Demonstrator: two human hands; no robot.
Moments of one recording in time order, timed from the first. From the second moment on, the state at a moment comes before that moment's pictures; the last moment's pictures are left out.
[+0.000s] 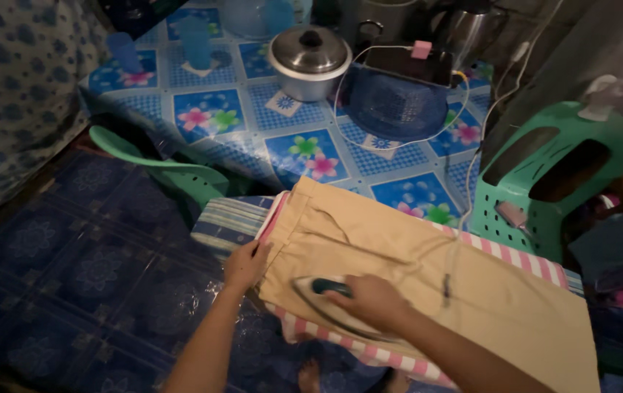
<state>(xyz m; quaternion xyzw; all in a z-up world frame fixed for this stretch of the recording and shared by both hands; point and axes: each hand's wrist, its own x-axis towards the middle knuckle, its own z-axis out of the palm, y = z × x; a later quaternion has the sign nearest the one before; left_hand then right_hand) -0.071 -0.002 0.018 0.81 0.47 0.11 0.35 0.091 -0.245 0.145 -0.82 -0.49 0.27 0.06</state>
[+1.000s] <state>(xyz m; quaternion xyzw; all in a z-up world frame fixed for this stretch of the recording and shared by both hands) -0.018 0.000 0.010 0.80 0.53 0.12 0.26 0.163 -0.333 0.130 -0.88 -0.40 0.26 0.07</state>
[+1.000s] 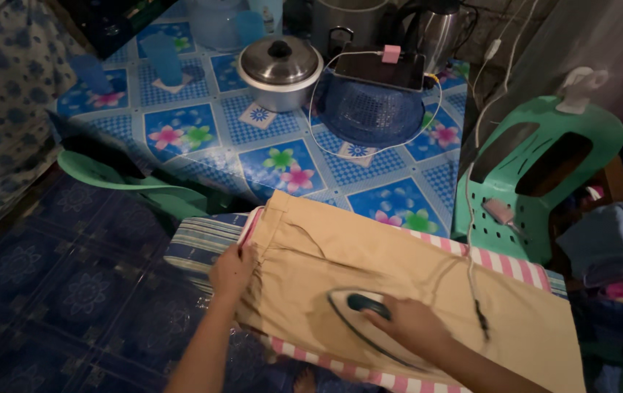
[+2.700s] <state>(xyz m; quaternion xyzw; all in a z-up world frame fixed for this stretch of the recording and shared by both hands) 0.001 -0.082 0.026 0.81 0.37 0.37 0.25 0.161 -0.240 0.108 -0.87 -0.44 0.20 0.10</state>
